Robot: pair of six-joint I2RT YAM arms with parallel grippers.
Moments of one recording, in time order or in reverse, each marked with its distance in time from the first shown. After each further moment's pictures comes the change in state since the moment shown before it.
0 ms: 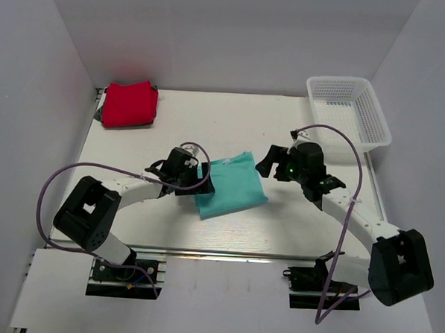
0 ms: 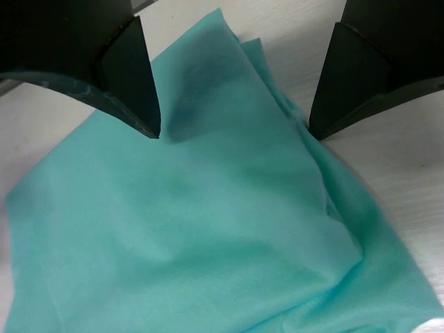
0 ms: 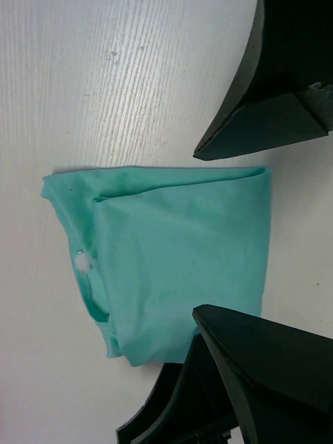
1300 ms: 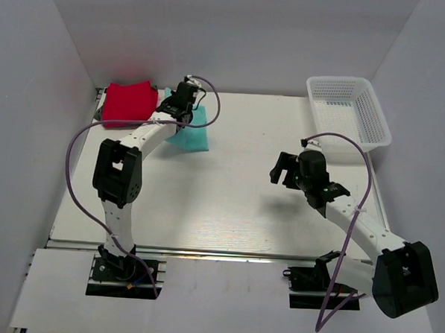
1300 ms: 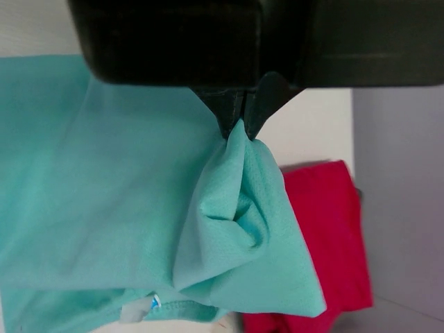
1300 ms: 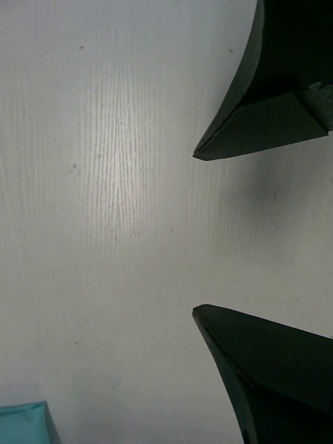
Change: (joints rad) left arm 0.147 0.465 0.891 -0.238 -0.772 0.798; right arm -0.006 -0.109 -0.071 -0.129 0.244 -0.010
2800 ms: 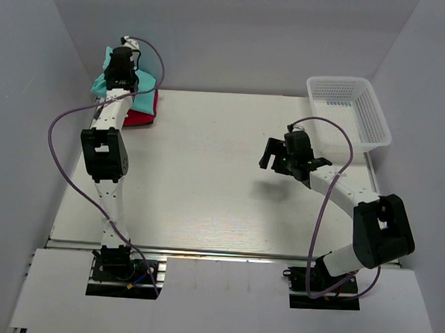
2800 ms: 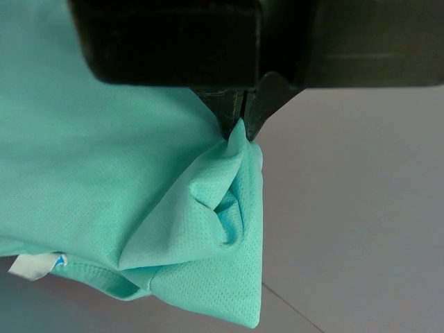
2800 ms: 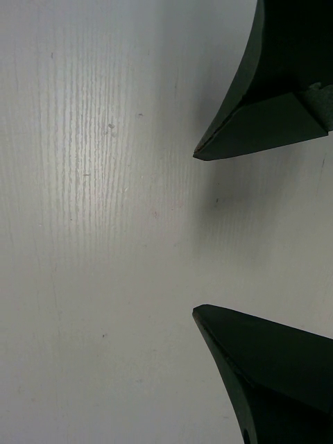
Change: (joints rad) left arm 0.427 0.341 0.548 0.225 0.033 0.332; right arm 0.000 0.343 0.255 -0.034 -0.045 0.042
